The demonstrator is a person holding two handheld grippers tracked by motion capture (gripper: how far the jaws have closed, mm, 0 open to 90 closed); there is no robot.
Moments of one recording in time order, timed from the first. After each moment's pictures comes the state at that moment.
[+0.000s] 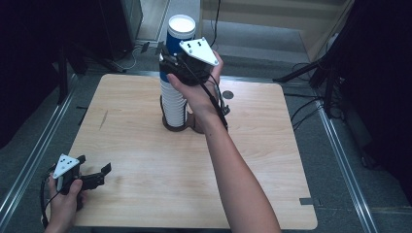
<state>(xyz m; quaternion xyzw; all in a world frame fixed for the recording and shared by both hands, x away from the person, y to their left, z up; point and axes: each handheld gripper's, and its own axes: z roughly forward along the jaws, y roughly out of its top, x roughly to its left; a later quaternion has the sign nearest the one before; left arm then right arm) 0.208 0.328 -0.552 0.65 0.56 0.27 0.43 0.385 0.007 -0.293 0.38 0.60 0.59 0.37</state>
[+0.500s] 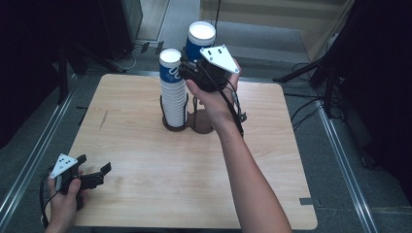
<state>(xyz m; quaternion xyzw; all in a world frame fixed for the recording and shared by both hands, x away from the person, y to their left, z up) 0.209 0.331 -0.552 0.64 0.56 0.26 0.45 0.377 -0.033 -0.299 0.40 0.60 0.58 0.38</state>
